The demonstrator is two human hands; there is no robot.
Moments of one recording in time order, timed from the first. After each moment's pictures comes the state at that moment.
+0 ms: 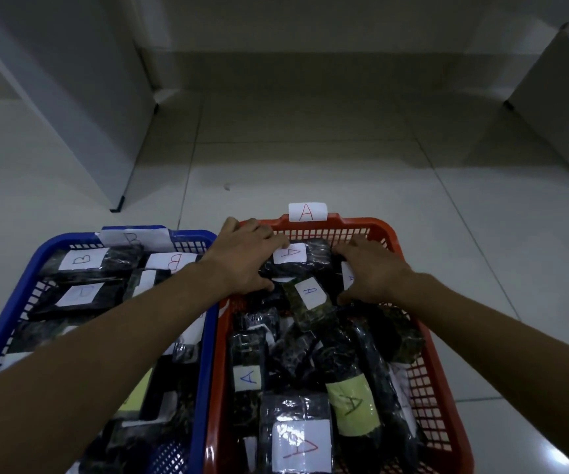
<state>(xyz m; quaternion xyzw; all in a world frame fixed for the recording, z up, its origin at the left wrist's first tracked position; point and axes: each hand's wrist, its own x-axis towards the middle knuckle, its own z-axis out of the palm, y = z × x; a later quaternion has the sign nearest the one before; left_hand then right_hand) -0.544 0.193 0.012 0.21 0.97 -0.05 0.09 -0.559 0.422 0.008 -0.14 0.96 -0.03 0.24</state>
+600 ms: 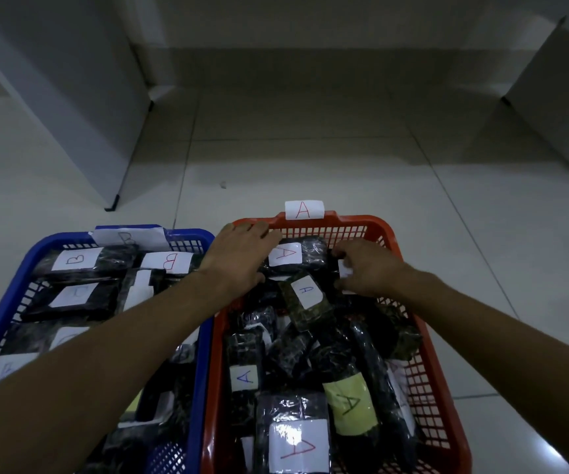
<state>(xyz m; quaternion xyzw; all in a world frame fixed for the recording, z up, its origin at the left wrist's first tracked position) -0.540 0.200 0.005 0.17 0.98 -0.06 0.06 -0.554 0.418 0.021 -0.10 0.95 -0.15 0.27</state>
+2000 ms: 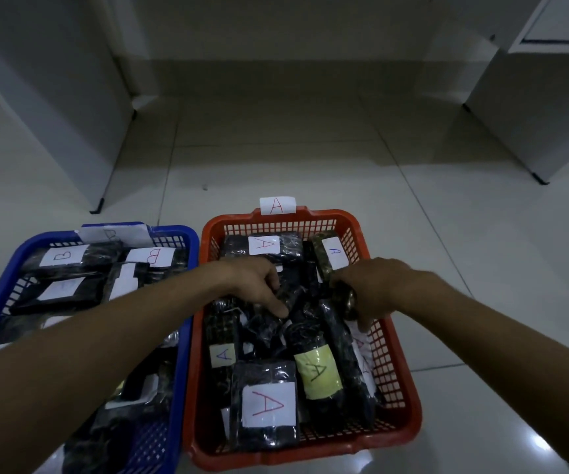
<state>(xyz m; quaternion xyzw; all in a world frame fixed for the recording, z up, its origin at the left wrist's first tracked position) -0.515 0.243 0.034 0.07 0.89 0.19 0.42 -0.506 0.452 0.060 -0.19 0.91 0.11 0.36</state>
